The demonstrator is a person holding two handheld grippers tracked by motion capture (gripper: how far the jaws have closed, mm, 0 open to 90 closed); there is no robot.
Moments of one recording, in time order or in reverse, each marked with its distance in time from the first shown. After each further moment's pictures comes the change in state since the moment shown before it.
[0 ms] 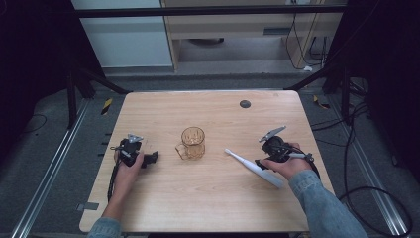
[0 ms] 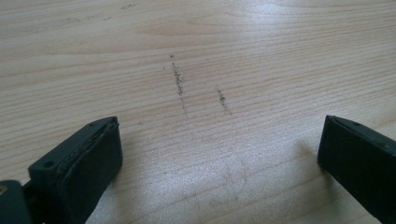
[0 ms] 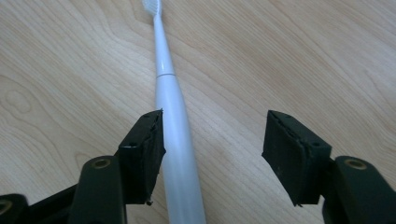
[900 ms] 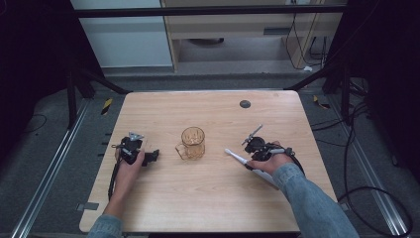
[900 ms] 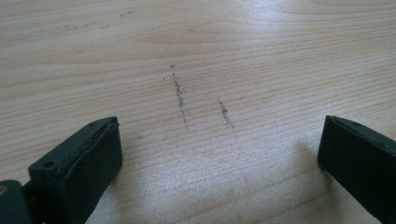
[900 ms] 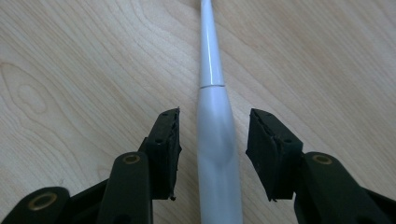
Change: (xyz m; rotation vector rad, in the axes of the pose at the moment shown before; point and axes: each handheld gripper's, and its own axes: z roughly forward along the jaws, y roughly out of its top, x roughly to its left) left arm 0.001 0.005 0.005 0.000 -0.001 0.000; right arm 0.021 0.027 0.038 0.168 0.083 -0.061
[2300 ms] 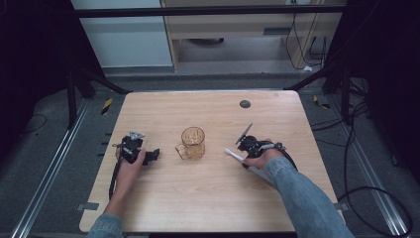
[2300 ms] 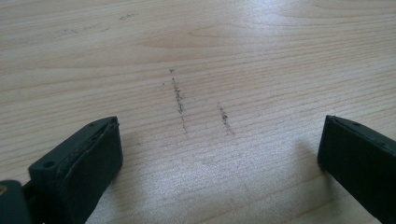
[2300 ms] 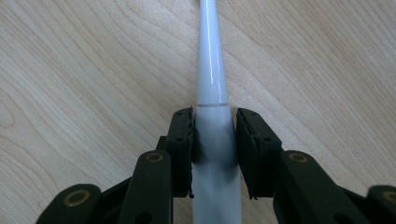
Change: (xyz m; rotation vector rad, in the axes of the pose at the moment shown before) left arm 0.000 0.002 0.003 -0.002 0.003 -0.003; right arm -0.006 0.019 0.027 0.126 0.030 -0.006
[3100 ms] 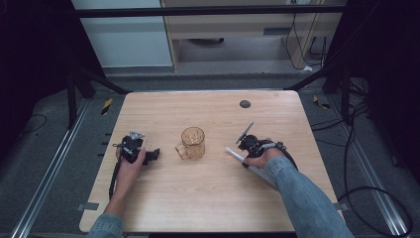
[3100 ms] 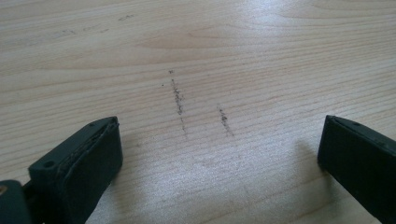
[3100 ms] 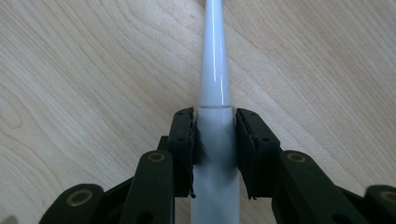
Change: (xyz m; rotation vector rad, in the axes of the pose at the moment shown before) left arm 0.000 0.001 0.001 0.000 -0.001 0.001; right arm -0.005 -0.001 -0.002 -0.021 0.016 -0.020
